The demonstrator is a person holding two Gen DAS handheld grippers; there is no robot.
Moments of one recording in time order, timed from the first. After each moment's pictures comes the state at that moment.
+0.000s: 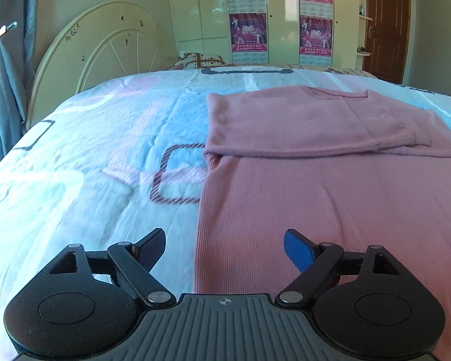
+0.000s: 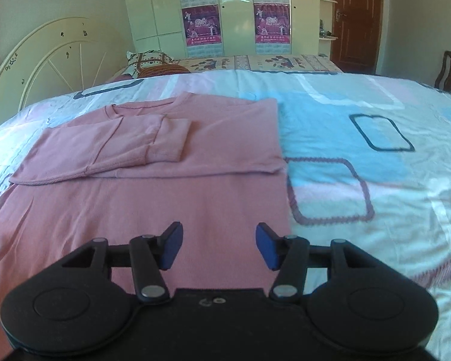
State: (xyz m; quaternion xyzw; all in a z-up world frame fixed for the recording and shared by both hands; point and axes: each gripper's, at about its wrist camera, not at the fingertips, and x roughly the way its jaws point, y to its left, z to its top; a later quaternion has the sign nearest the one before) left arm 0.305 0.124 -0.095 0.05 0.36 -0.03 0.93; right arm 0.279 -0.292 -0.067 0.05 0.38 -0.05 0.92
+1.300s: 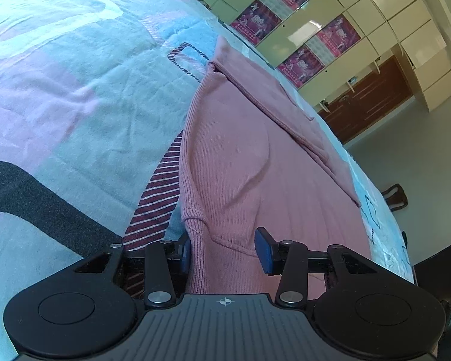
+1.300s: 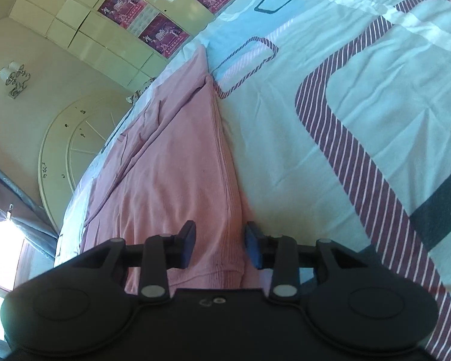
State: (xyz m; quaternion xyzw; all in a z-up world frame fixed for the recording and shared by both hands) left arm 0.198 0.197 -0.148 -0.30 0.41 -0.14 0.85; right arm 0.149 -0.384 -0.136 0.40 0.36 0.00 0.84
